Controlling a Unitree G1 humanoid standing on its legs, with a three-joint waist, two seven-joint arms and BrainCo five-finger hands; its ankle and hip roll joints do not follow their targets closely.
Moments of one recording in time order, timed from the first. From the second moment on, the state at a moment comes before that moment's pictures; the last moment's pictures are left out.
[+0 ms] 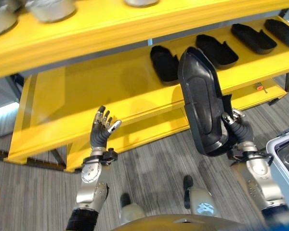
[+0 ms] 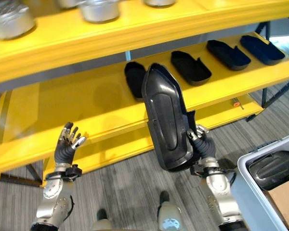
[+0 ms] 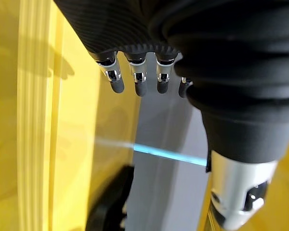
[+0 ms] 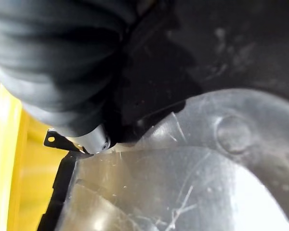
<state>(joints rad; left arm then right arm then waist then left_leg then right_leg) 0.12 0.26 -0.03 0.05 -0.50 -0.28 0.09 0.09 -0.43 0.15 -0.02 0.49 -0.22 -0.13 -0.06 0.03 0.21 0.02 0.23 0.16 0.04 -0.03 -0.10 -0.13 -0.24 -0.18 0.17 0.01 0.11</state>
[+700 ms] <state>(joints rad) 0.16 0.34 0.00 0.03 -0.54 -0.26 0.12 -0.45 -0.27 0.36 0.39 0.55 -0.18 -0.19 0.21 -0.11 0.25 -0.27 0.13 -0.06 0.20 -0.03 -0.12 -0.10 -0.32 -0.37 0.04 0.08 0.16</state>
